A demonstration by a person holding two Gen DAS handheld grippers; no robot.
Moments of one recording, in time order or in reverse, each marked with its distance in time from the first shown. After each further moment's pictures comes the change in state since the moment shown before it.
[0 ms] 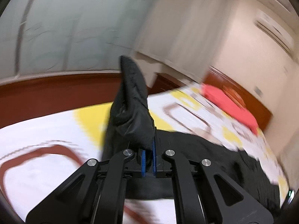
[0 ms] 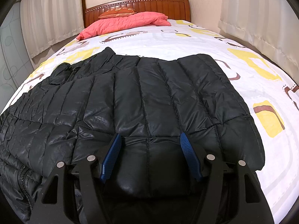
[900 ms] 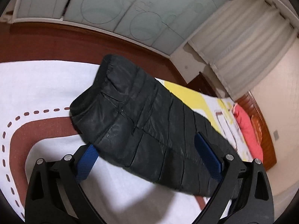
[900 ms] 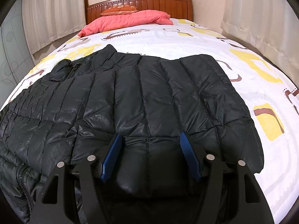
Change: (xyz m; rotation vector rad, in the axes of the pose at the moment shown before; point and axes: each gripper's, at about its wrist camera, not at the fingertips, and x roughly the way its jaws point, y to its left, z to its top) left arm -0.004 0.193 -0.042 -0.501 0.088 0.211; right arm 0.001 0.002 0.000 -0.025 0.012 -0.008
